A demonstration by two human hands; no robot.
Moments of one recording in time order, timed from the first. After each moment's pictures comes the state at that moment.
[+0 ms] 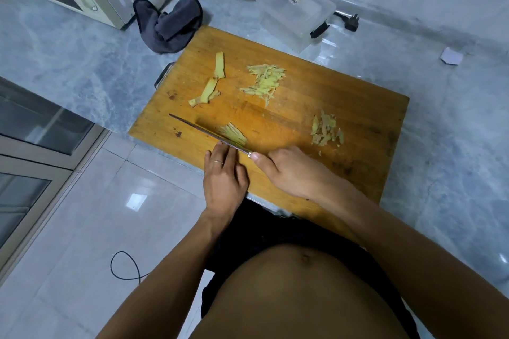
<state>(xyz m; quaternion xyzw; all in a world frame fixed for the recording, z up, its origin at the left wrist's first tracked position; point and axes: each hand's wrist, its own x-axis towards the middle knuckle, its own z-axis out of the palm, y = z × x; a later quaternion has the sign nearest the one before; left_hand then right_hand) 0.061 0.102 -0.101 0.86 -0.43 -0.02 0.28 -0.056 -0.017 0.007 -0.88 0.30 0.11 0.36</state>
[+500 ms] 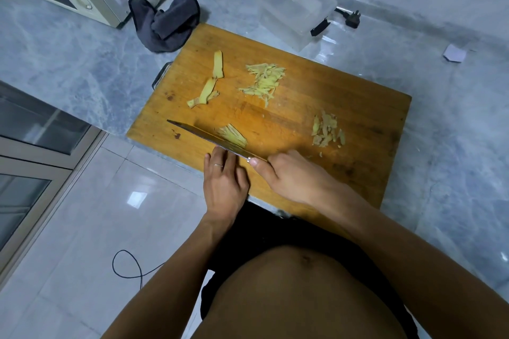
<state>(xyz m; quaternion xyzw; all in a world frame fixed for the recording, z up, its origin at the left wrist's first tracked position) 0.057 0.100 -0.099 0.86 -0.42 0.00 0.29 -0.057 -0.014 0.010 -0.89 0.29 0.11 0.34</state>
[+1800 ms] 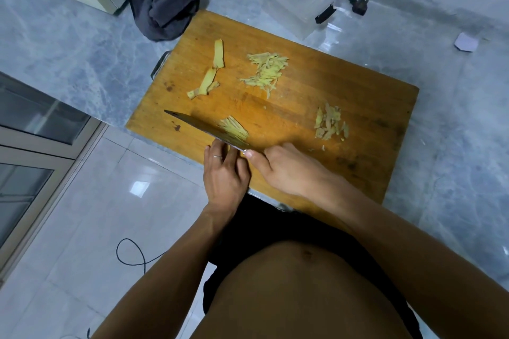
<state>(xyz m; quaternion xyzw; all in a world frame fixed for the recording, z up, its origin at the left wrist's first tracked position) 0.059 0.099 -0.102 0.85 -0.42 0.01 0.31 -0.047 -0.011 0.012 -0.87 0.31 0.14 0.36</state>
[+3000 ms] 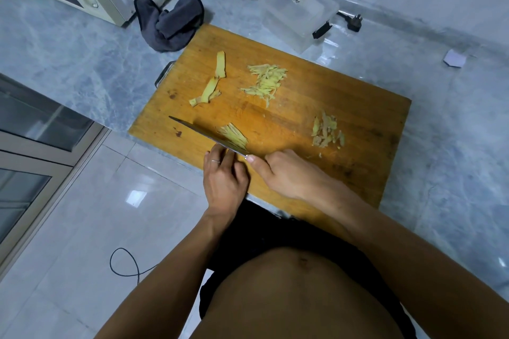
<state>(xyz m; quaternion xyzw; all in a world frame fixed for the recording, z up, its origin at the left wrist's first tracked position) 0.056 0.095 -0.099 0.86 -0.36 -0.01 0.35 -0.050 -0.015 0.008 -0.87 0.30 0.13 0.37</state>
